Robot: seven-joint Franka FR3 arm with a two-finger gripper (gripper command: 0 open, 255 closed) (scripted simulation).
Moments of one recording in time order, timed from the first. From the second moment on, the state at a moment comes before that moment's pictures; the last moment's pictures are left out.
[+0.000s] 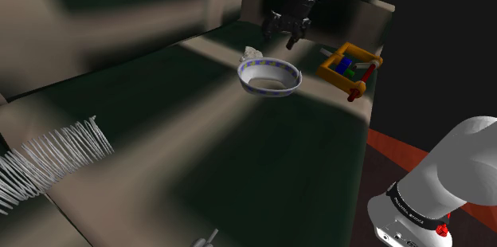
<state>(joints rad) 0.02 -0.28 0.15 -2.16 0.12 2.13 0.36</state>
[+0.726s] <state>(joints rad) 0.02 -0.08 0.18 -2.04 0.12 2.27 0.46</state>
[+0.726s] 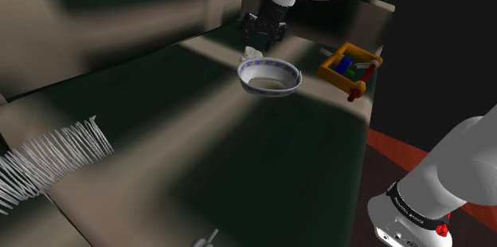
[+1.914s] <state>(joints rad) 0.02 -0.06 0.18 -2.04 0.12 2.30 0.46</state>
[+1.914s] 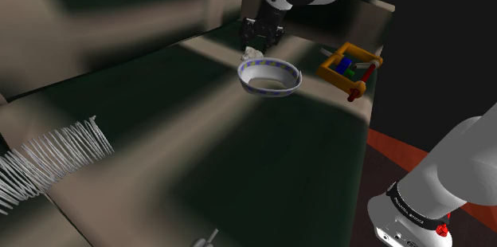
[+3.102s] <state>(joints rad) 0.03 -0.07 0.21 -1.98 0.01 2.11 0.60</state>
